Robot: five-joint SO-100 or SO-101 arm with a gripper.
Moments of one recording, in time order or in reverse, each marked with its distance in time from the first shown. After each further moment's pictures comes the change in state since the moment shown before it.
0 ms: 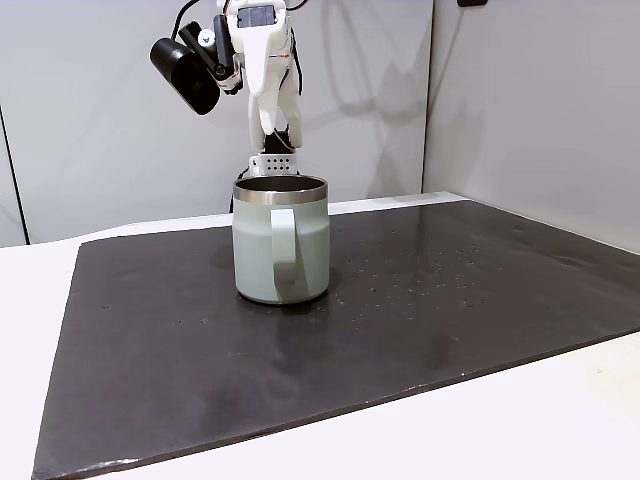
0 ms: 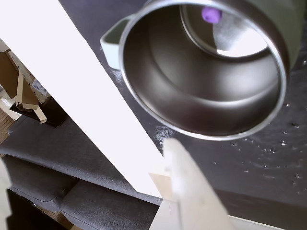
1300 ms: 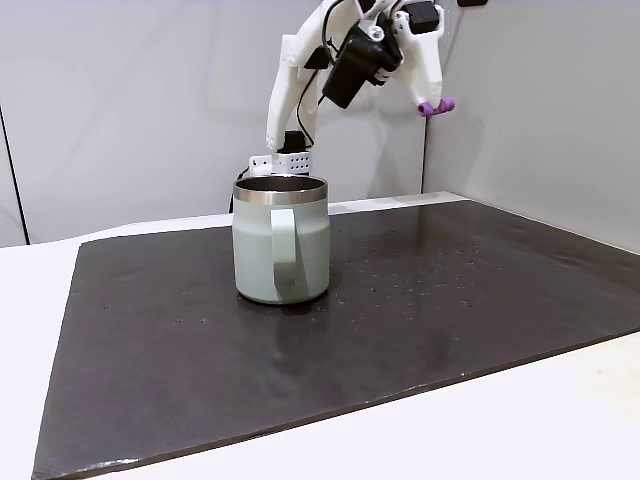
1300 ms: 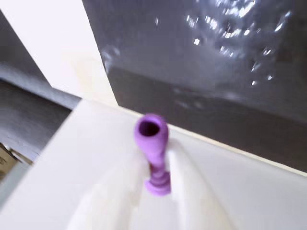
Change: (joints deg) arm -32.6 4.4 2.4 0.0 11.9
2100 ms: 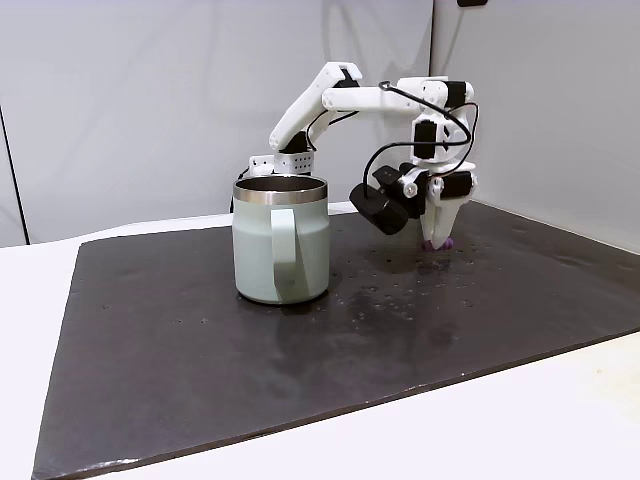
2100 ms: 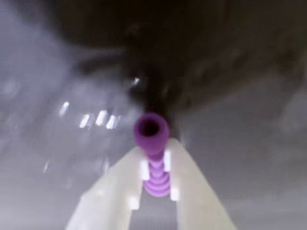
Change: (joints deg) arm -8.3 -32.6 1.2 -5.4 8.5
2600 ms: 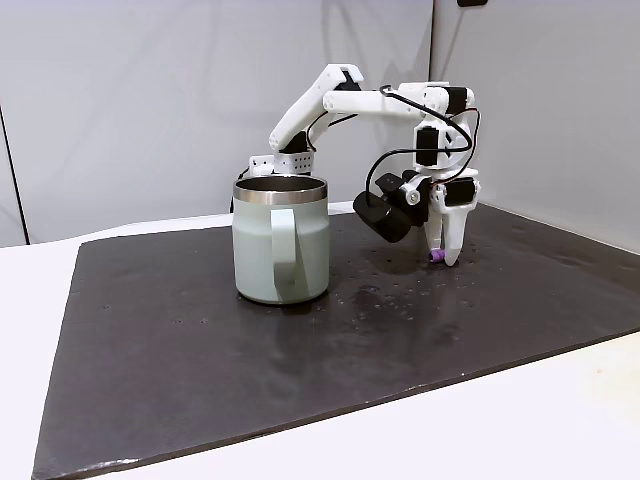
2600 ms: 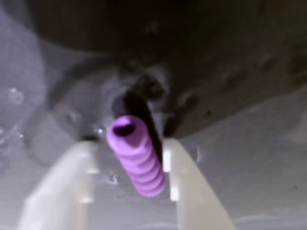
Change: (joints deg) arm -0.1 -4.0 0.0 -3.8 1.7
